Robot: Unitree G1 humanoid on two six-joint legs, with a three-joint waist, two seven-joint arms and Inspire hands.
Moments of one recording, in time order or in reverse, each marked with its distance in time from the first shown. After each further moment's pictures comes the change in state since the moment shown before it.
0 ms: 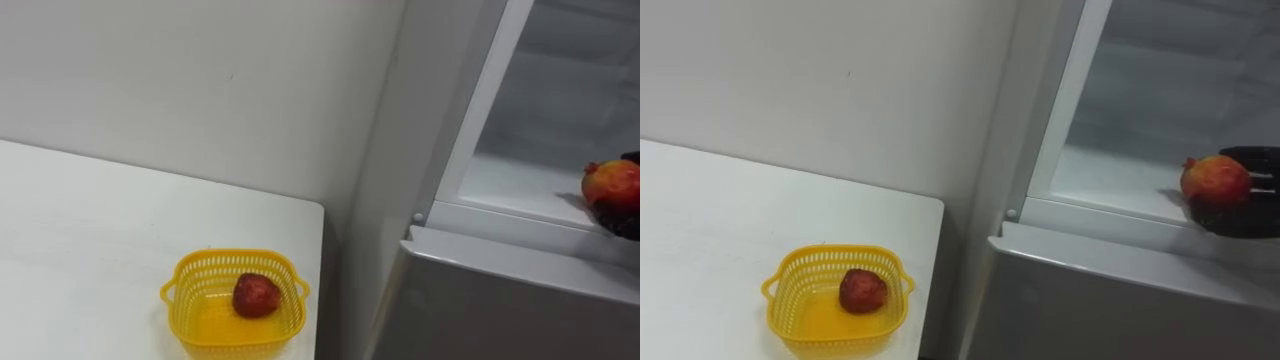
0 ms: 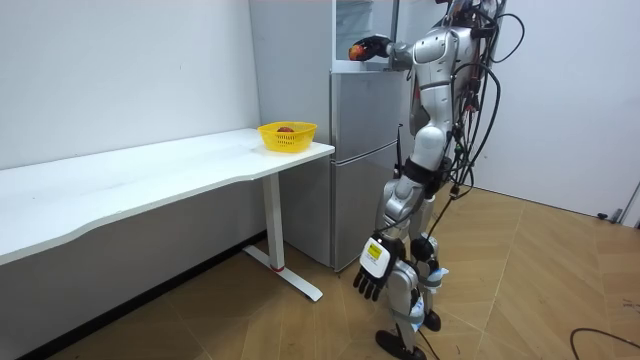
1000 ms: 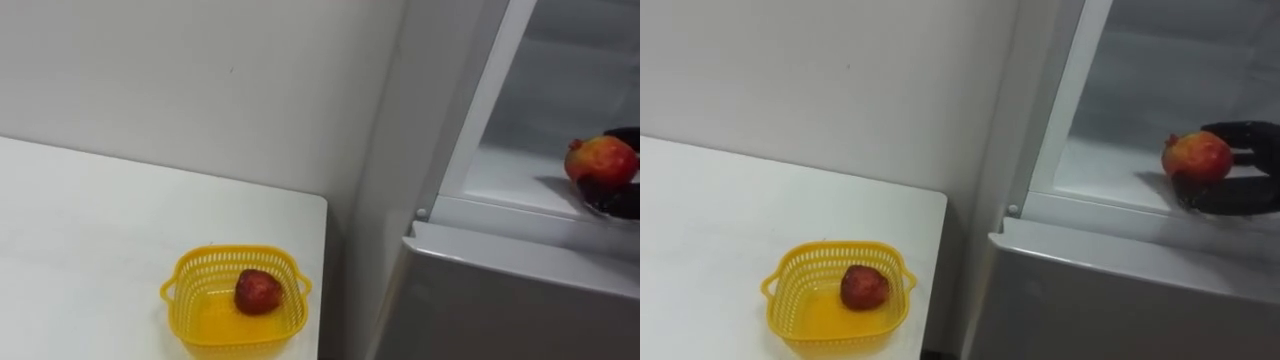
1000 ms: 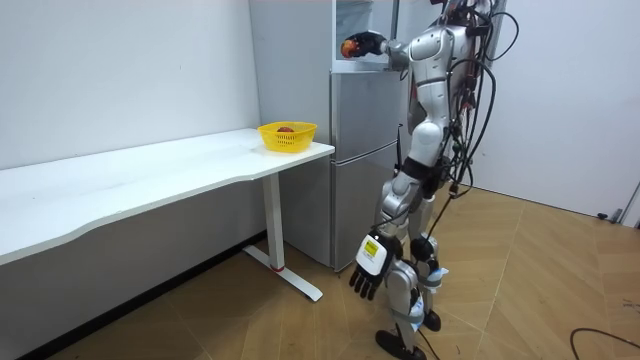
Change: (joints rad) left arm -0.006 -0.006 -0.010 -0.014 -0.001 0.003 0.037; right arm -0.010 0.003 0.028 -0.185 0.035 0.010 -0.027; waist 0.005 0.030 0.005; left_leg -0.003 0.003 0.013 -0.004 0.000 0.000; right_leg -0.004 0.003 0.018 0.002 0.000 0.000
